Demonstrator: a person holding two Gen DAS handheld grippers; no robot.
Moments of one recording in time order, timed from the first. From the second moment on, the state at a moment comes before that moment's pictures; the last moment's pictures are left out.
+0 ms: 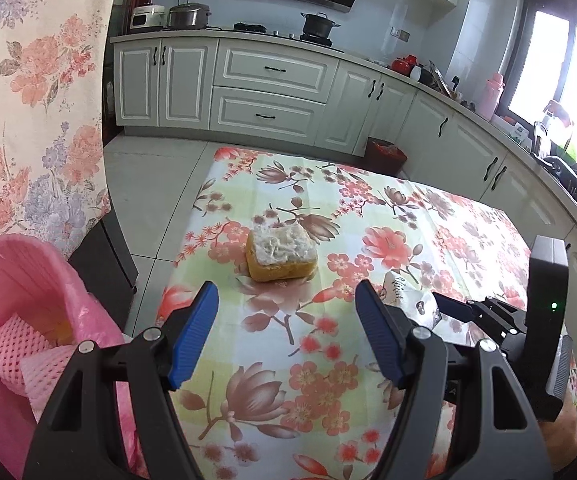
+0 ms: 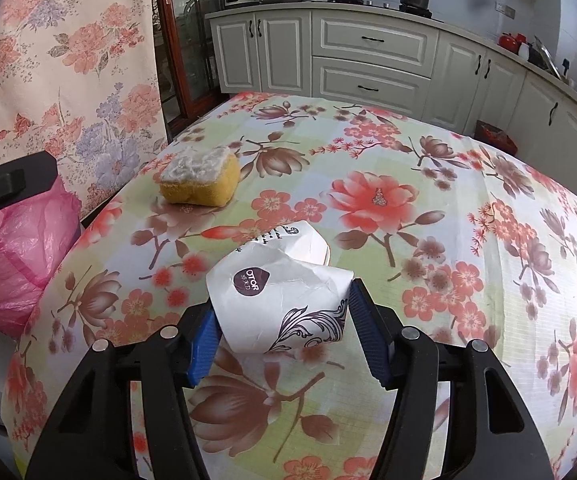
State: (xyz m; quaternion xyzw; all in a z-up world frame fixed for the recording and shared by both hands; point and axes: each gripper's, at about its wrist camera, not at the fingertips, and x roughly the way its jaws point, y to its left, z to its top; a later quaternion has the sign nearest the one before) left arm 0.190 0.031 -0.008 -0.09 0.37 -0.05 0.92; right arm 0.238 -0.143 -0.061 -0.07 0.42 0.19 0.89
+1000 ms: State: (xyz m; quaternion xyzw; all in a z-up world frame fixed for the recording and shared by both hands) left arm 0.297 0.001 -0.067 -0.07 0.44 -0.01 0.89; right arm 0.266 -0.204 -0.060 -0.03 0.41 0.16 0.90
